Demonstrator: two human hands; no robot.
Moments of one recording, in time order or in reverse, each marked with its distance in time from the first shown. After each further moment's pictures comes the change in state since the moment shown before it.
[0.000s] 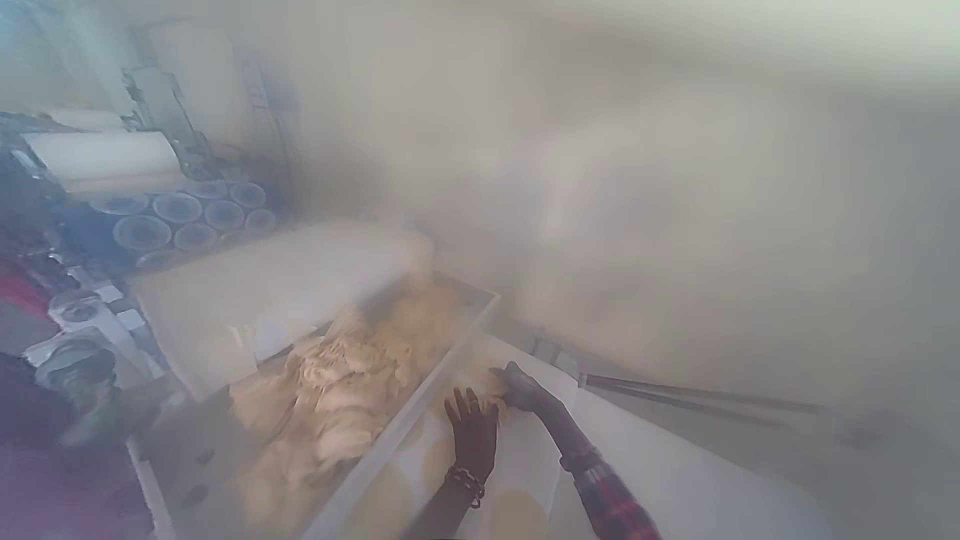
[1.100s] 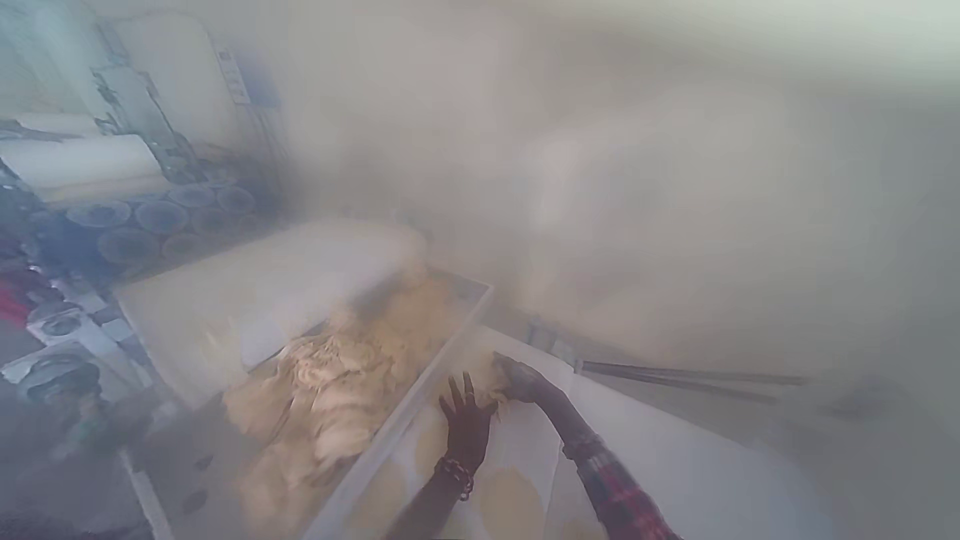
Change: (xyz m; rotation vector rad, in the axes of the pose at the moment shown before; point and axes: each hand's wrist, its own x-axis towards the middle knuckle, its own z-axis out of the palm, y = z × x) left_hand -0.001 -0.013 0.001 -0.035 -0.011 0.050; right_hand -0.008 0.008 0.001 0.032 0.029 -0.087
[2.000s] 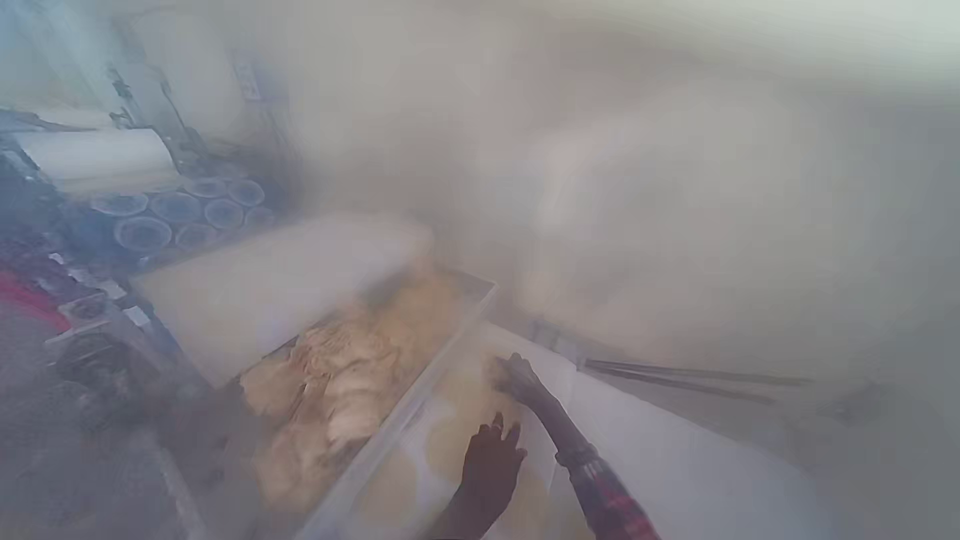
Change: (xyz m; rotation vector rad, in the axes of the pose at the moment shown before) left_hand -0.073 0.024 -0.011 -0.084 -0.157 0.168; right_hand -0.005 -0.027 0.013 0.041 0.086 0.272
